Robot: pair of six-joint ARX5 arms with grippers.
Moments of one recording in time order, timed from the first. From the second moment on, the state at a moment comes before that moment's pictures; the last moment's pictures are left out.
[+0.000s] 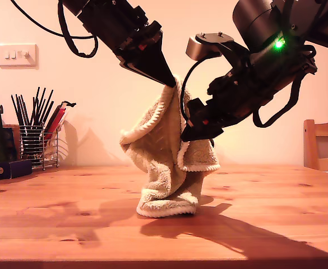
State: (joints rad) left arm -0.65 1.60 1.26 -0.28 0.27 0.43; right arm 0.55 1.60 0.80 0.32 -0.12 -0.43
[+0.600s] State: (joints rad) left arm -0.64 1.60 1.26 -0.28 0.27 0.42; right arm 0.61 1.60 0.80 0.19 -0.01 -0.31
